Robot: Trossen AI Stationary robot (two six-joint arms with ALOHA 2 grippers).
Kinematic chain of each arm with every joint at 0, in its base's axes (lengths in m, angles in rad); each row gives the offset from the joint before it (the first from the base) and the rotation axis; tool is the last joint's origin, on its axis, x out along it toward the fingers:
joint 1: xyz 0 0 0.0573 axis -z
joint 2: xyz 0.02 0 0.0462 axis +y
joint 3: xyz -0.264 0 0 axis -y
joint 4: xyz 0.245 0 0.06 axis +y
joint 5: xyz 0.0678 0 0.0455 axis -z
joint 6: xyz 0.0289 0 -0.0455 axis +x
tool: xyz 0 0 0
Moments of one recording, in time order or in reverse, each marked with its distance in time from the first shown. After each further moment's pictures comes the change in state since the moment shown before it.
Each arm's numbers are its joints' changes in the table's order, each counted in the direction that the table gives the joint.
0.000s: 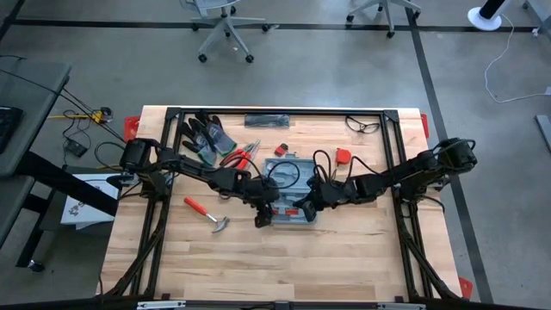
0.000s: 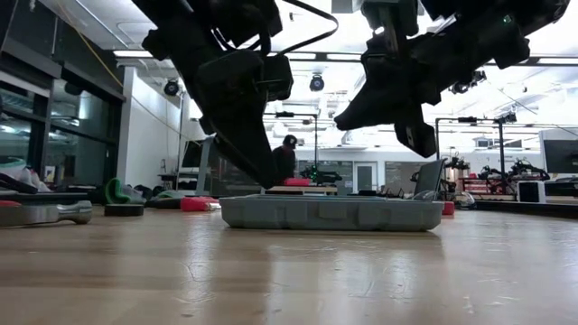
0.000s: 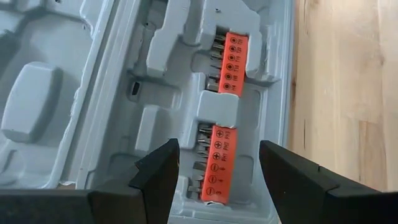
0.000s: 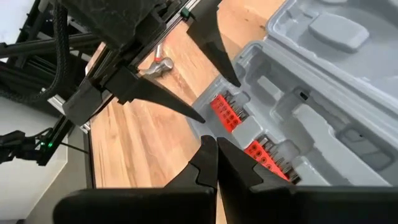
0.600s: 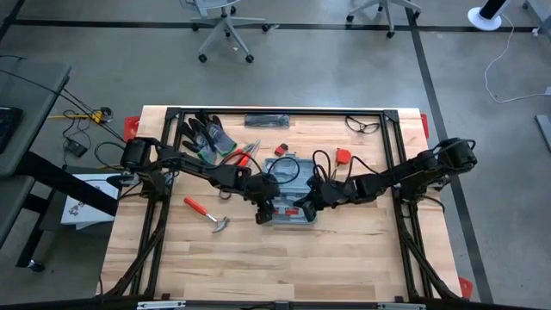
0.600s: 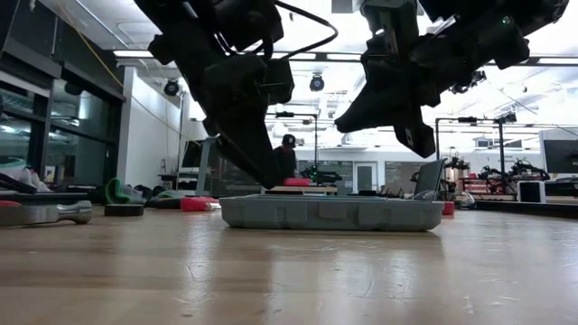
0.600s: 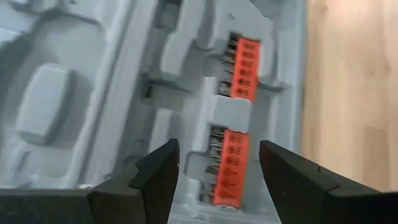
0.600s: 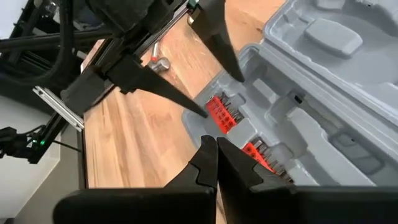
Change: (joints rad) left arm -0.030 0.000 0.000 0.001 0.044 0.009; right arm 0.004 0.000 0.000 0.012 0.010 -0.035
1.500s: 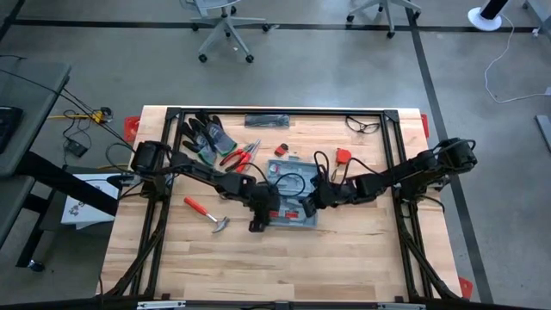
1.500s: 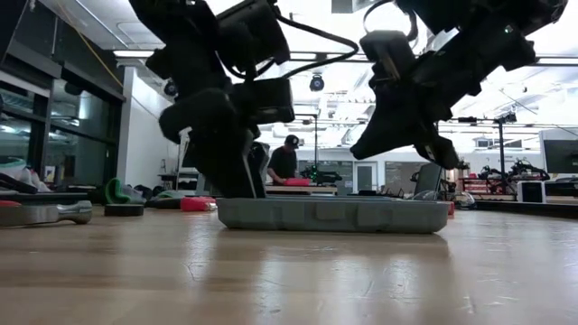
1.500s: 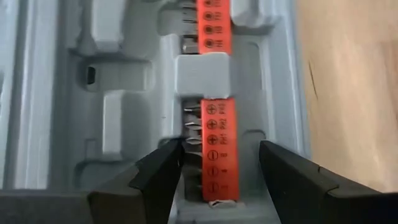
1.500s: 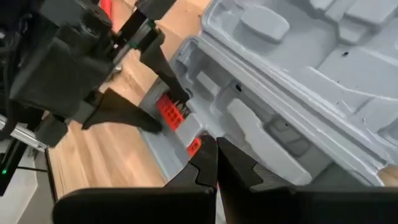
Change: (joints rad) left arm 0.042 0.117 0.005 0.030 0.022 0.229; right arm 0.011 0.000 0.000 0.141 0.058 0.163
